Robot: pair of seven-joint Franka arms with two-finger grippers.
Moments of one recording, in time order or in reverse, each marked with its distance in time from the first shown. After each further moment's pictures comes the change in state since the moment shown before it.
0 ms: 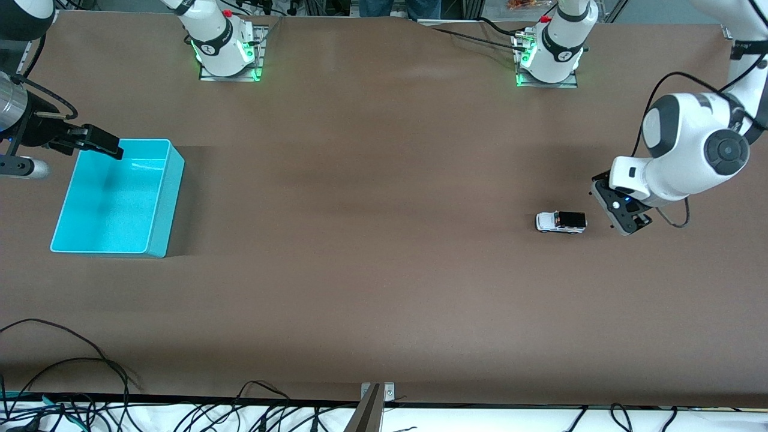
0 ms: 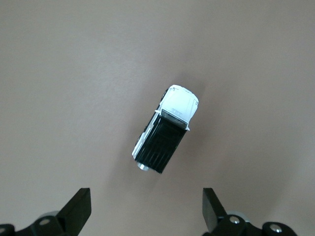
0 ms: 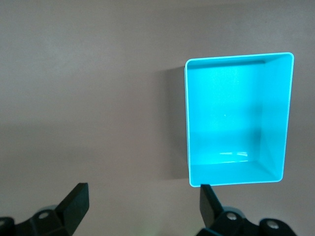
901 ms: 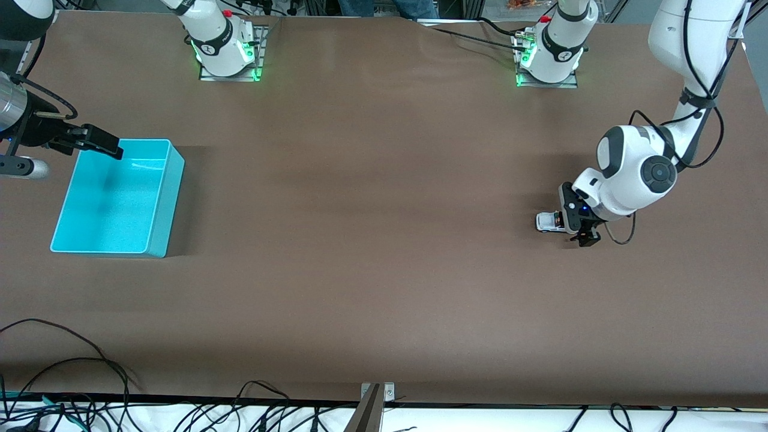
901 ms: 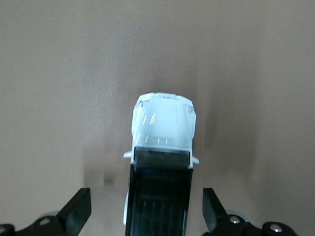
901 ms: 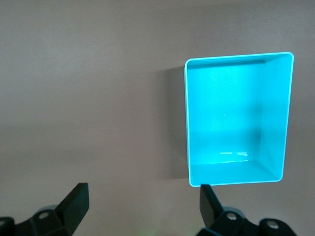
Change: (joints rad) left arm 0.000 0.194 -0.036 -0.108 0.000 0.362 0.364; right arm 0.000 0.000 -0.001 0.000 0.000 -0.001 0.000
